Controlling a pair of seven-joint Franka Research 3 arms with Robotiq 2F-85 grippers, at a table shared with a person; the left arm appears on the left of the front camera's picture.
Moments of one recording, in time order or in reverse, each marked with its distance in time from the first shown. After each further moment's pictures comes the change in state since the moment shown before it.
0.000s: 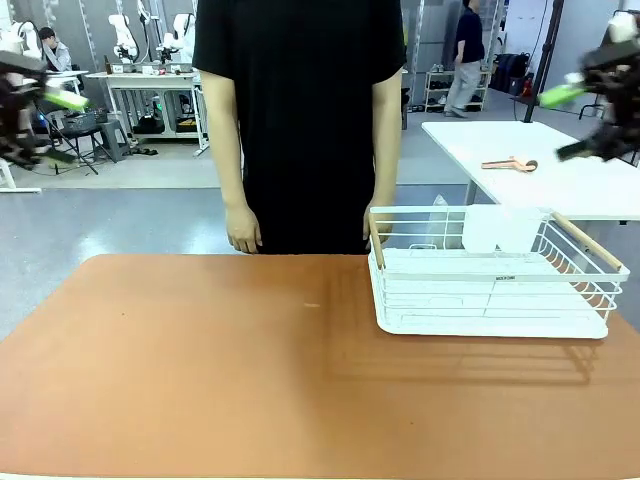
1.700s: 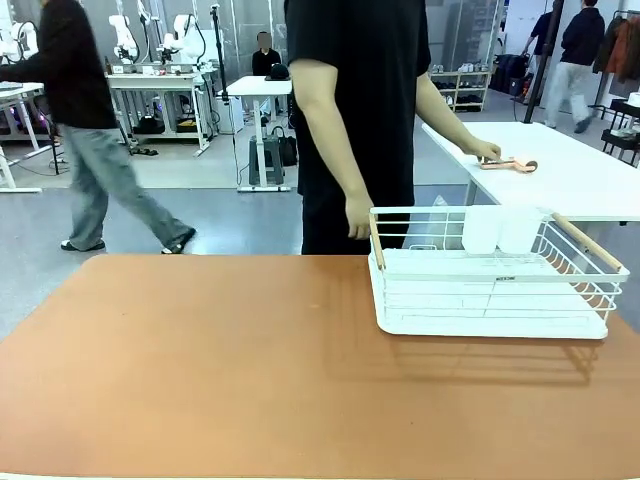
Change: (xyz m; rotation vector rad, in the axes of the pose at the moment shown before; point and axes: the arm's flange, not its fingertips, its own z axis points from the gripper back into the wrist) left arm -0.050 0.094 0.160 -0.003 -0.222 0.275; right arm -0.054 -0.152 0.117 -0.033 -0.082 -0.320
